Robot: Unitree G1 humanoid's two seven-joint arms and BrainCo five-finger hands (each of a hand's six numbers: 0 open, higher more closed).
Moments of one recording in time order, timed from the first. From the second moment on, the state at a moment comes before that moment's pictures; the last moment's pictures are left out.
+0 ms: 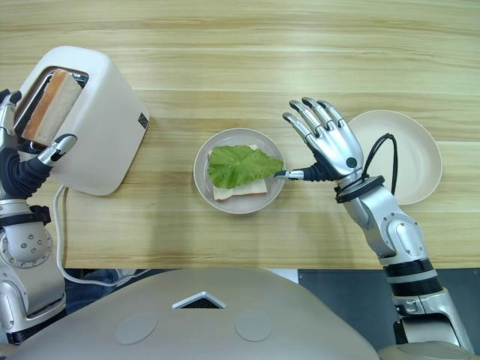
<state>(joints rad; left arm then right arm) 0.51 0.32 0.38 -0.68 0.86 0.10 -0.06 0.19 -0.67 0.18 -0.17 -0.95 -0.32 -0.26</state>
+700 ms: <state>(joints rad) 0.49 0.36 0.42 -0.61 0.83 0.05 0.03 0.21 -0.65 0.18 -0.15 -0.95 -0.33 -0.26</state>
